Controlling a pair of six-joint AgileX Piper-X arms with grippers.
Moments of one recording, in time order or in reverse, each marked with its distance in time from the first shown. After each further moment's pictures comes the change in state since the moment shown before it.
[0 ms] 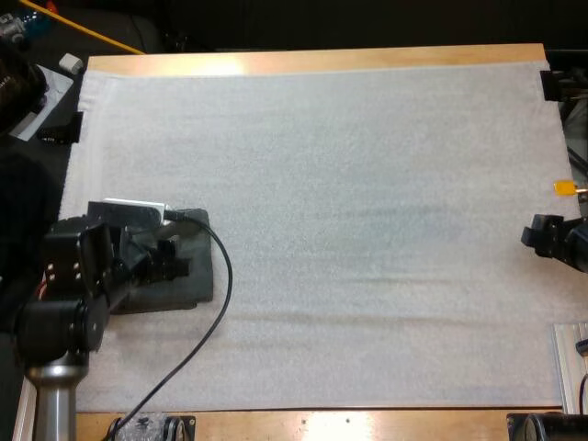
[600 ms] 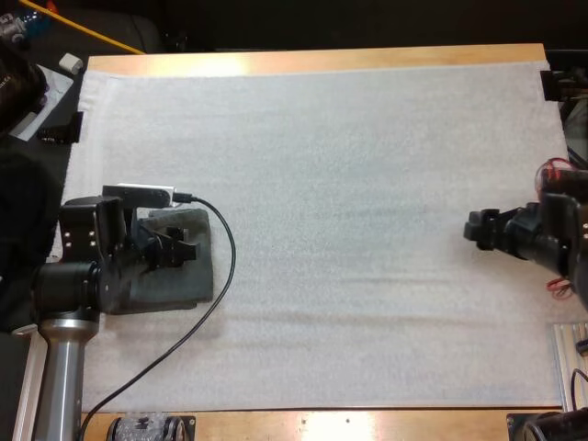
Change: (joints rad) left arm -0.002 0.148 0.000 -0.041 0.011 -0.023; right arm 0.261 0.138 -0.005 -0.082 -0.007 0.146
